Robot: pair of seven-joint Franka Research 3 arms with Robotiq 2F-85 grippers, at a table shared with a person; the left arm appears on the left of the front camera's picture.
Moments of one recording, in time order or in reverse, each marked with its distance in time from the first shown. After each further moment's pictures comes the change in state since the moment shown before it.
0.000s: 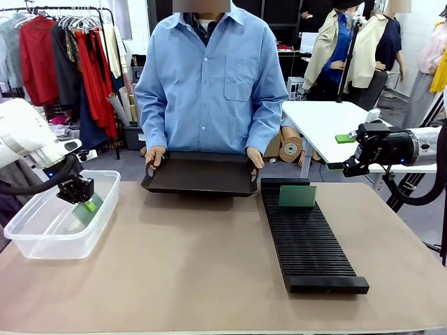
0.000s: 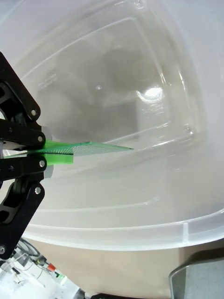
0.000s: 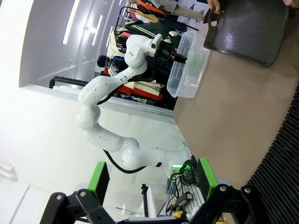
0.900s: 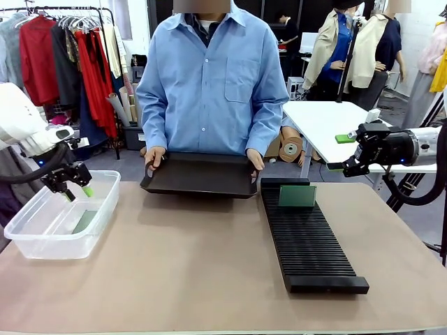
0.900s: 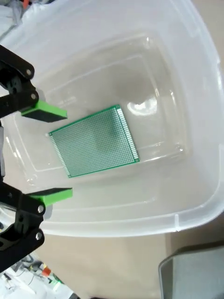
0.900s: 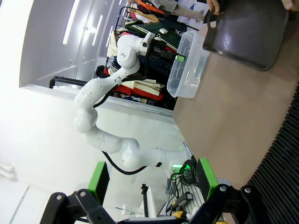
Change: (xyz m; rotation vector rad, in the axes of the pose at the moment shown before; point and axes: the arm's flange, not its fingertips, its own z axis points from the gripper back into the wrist) left arm -0.006 -0.009 0.048 0.088 -0.057 0.007; right arm 0.000 0.000 0.000 0.000 0.000 0.000
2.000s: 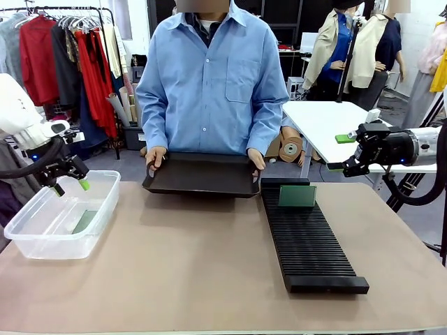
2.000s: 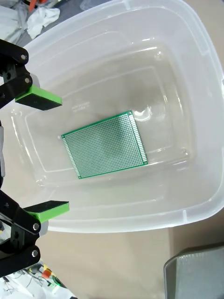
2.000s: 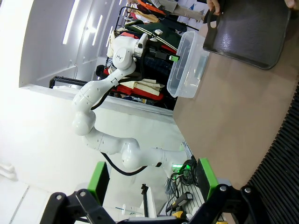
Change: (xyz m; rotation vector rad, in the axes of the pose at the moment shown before) left arm -0.009 -0.006 0.017 0.034 -0.006 0.006; right arm 0.000 0.000 0.000 0.000 0.000 0.000
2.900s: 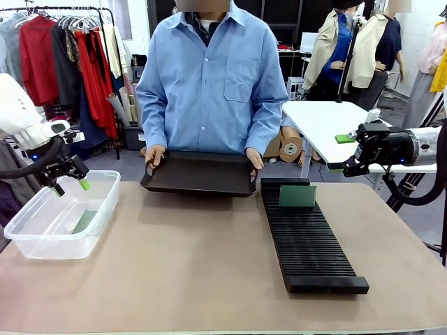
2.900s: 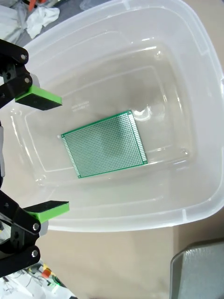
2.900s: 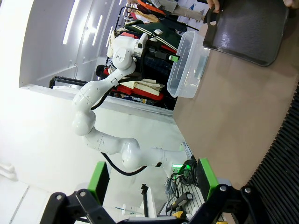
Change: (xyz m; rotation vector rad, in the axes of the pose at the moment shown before) left arm 0.000 -0.001 0.003 -0.002 -0.006 0.001; right arm 0.000 0.000 0.000 0.000 0.000 0.000
